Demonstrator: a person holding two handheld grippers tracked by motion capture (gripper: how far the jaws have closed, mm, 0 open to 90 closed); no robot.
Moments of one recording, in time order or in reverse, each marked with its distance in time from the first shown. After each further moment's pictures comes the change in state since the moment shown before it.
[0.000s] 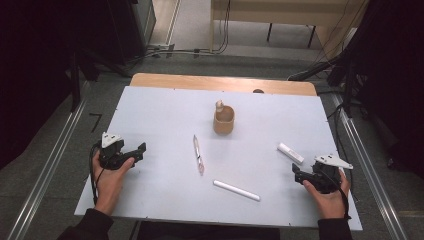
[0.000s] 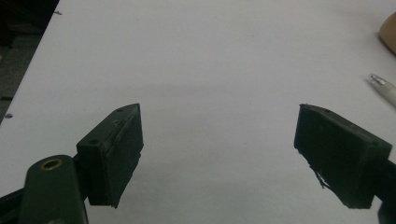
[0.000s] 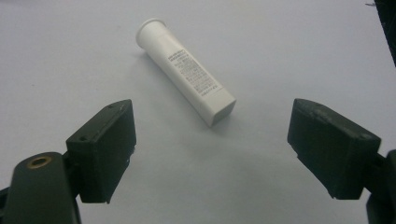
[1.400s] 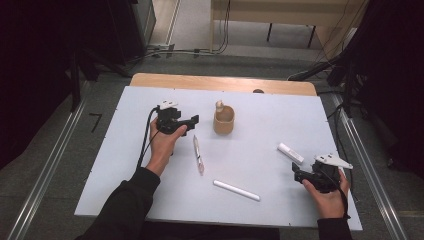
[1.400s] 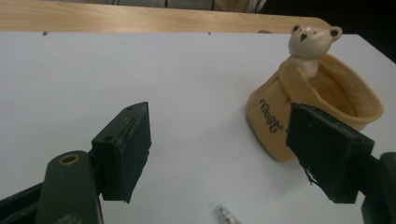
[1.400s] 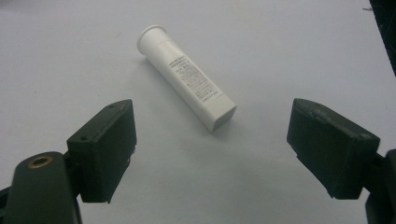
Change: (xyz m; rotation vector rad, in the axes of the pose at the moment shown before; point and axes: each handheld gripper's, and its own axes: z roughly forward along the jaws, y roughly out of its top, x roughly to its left) left arm -0.116 0.081 0.097 0.005 -0.275 0.044; right arm 0.002 0.002 0.000 -0.010 -0.008 0.004
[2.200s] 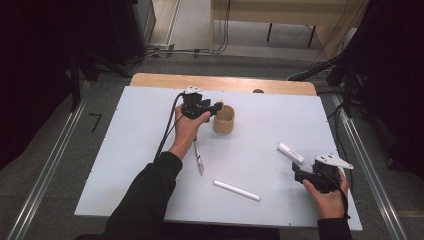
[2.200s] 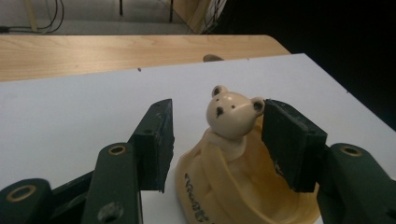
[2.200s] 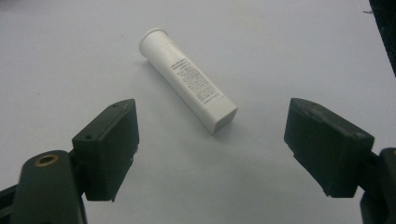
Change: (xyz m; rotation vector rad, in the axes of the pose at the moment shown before) left arm -0.039 0.038 0.058 -0.022 -0.170 0.018; right arm 0.000 0.000 0.000 -0.009 0.007 0.001
